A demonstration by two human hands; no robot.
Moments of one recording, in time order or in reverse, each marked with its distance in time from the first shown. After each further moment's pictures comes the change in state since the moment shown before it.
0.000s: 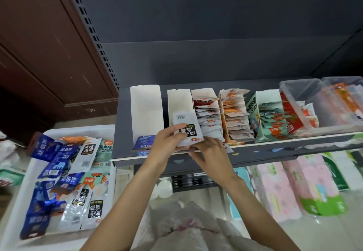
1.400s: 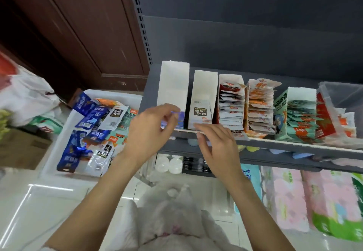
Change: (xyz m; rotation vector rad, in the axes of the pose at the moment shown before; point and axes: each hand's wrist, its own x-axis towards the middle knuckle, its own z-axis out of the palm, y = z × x) left_hand -0.071 -0.007 -0.058 1.041 0.426 0.752; right_hand -0.024 -0.050 -0.032 0.253 0.178 -0.186
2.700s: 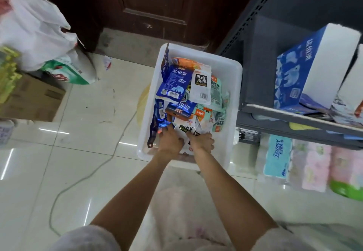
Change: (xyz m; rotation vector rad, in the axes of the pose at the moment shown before) left_hand -0.133 -0.351 0.010 -0.098 -0.730 -0.859; right_hand 0.000 -0.177 0.396 -0.078 -0.480 1.562
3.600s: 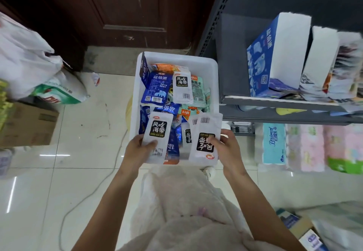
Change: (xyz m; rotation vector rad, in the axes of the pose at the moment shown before) left_hand -0.071 -0.018 -0.070 -0.689 0.014 -0.106; right_hand -0.066 0.054 -0.126 0.698 -0.148 -0.292
